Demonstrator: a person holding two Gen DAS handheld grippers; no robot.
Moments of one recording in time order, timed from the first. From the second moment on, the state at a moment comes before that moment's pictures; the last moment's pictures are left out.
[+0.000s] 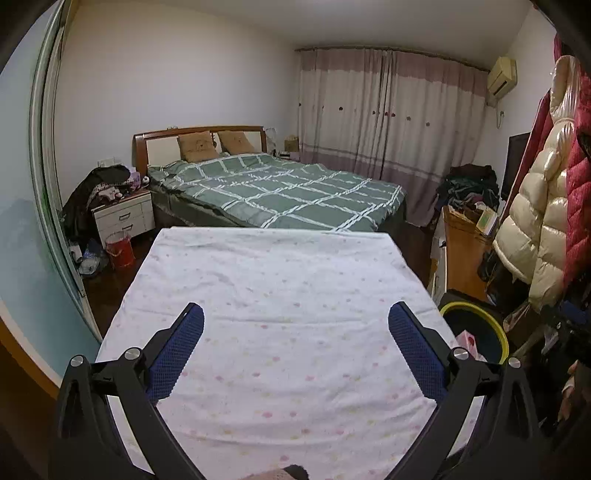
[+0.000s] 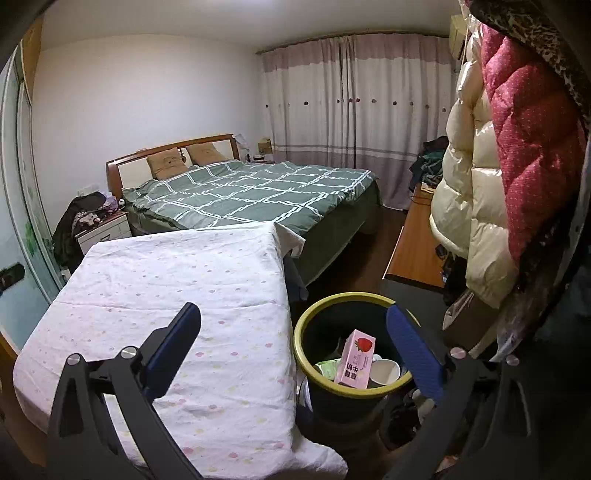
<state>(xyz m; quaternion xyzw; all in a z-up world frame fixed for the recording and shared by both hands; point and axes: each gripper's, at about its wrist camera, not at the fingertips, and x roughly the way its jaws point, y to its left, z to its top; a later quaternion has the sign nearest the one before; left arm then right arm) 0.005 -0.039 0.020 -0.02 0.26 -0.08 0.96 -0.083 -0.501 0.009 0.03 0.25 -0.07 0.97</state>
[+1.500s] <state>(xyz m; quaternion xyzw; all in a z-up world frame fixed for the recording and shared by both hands) 0.003 -0.045 0.003 -0.02 0.28 -0.09 0.96 -0.085 -0.497 0.002 0.05 0.25 -0.07 0.97</state>
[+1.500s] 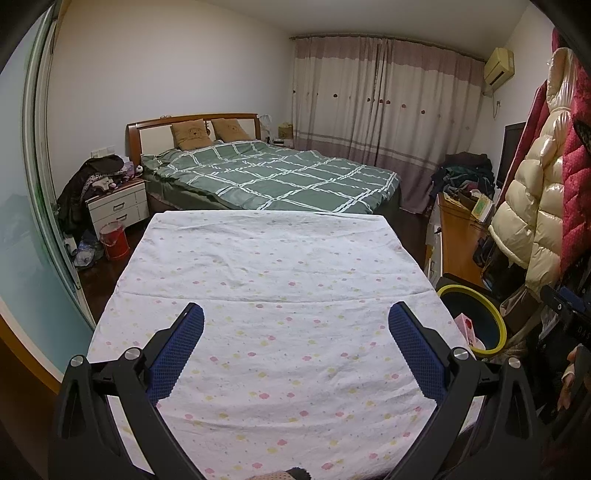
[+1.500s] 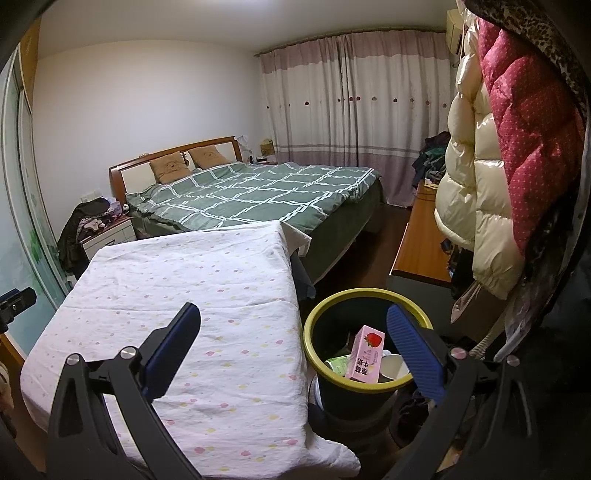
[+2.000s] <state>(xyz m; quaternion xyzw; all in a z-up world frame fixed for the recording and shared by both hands) 0.006 -0.044 -0.004 -0.02 0.29 -0.09 0.95 -0.084 -0.498 0.000 0.05 0.25 -0.06 0.97</state>
